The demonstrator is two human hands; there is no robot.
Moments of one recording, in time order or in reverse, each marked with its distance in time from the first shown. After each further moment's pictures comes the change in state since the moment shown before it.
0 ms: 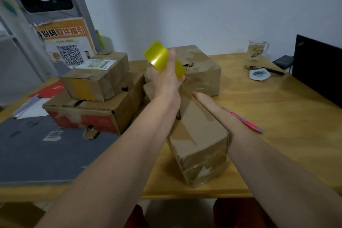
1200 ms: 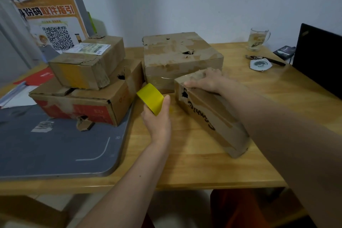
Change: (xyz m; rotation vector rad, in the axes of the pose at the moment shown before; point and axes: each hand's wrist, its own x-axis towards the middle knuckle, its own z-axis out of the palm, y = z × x) left_hand 0.009 -0.106 -0.098 0.373 0.233 -0.017; right_hand 0.048 -0.013 -0.025 -1.078 0.138 -0.037
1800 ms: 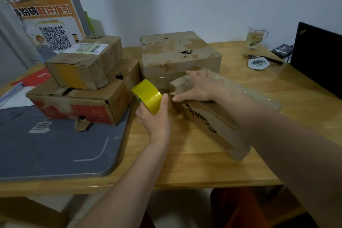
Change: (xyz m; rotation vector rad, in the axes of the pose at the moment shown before) left_hand -0.006 0.008 0.000 0.130 0.072 0.130; right_hand -0.028 -0.012 0.008 -0.106 -0.062 -0.280
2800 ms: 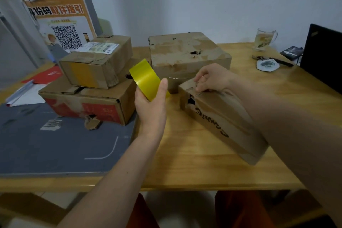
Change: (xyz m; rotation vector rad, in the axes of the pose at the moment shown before) left_hand 0.018 0.035 -0.029 -0.258 -0.159 0.206; right_hand 0.001 -0.001 -0.021 0.465 0.019 -0.093
